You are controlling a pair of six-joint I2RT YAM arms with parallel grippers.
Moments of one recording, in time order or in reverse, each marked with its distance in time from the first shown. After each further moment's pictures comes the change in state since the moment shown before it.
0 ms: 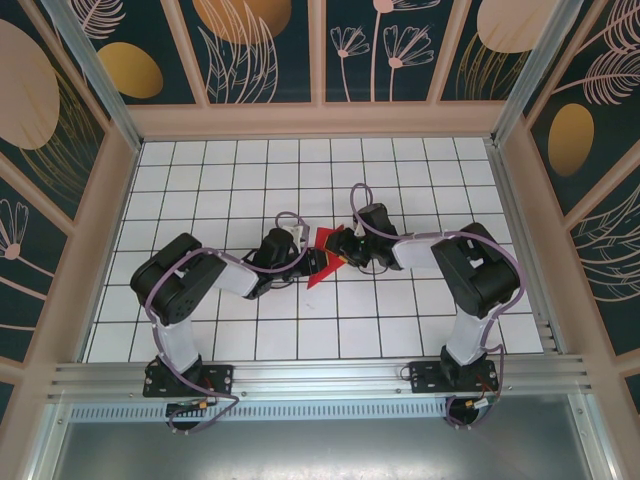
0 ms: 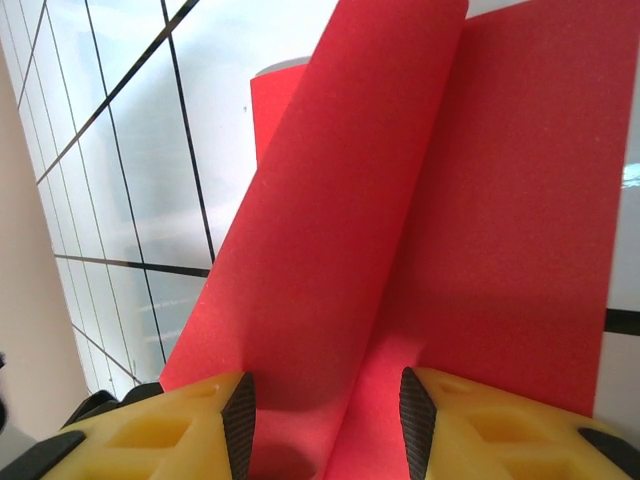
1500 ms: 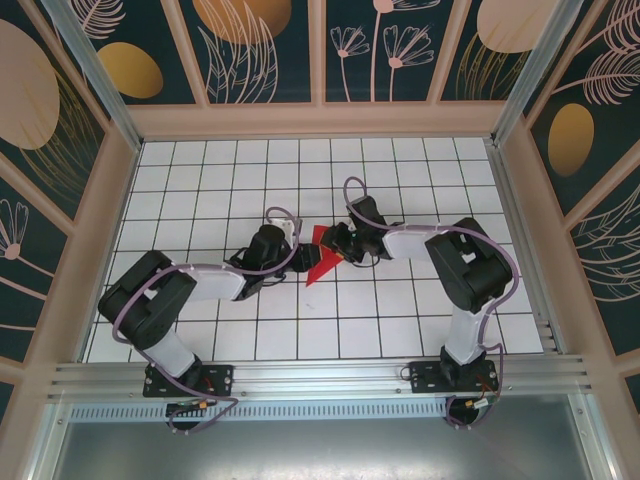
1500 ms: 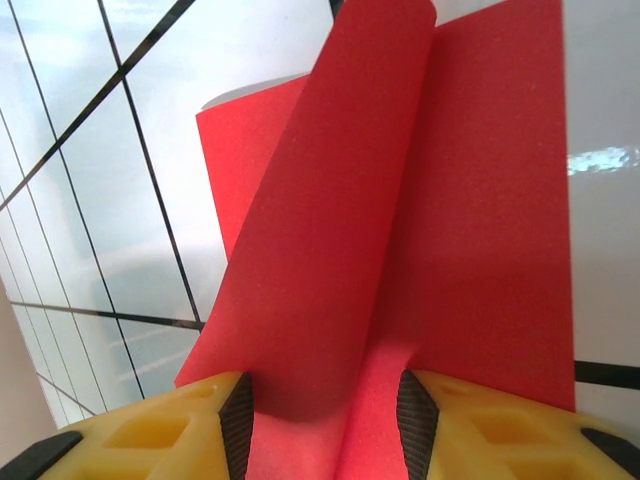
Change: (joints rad) left arm 0.001 -0.214 -0.043 -0.134 -0.093 0.096; right arm 0.033 0.060 0.149 -0.188 0.098 0.047
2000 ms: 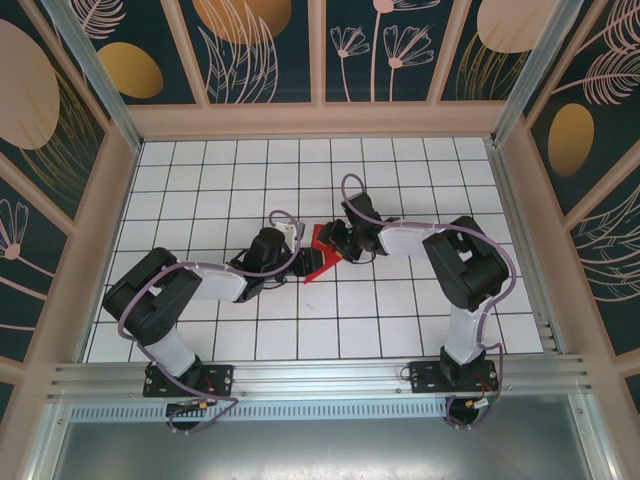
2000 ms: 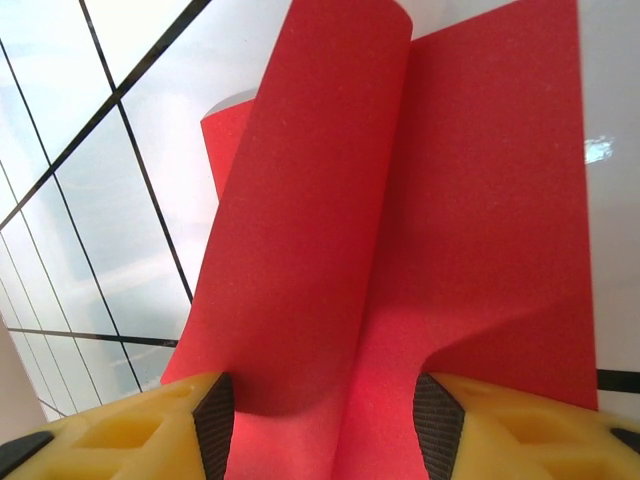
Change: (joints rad) left arm 0.000 0.053 -0.007 0.055 0.090 -0.013; right arm 0.013 0.019 0.057 -0.067 0.035 0.046
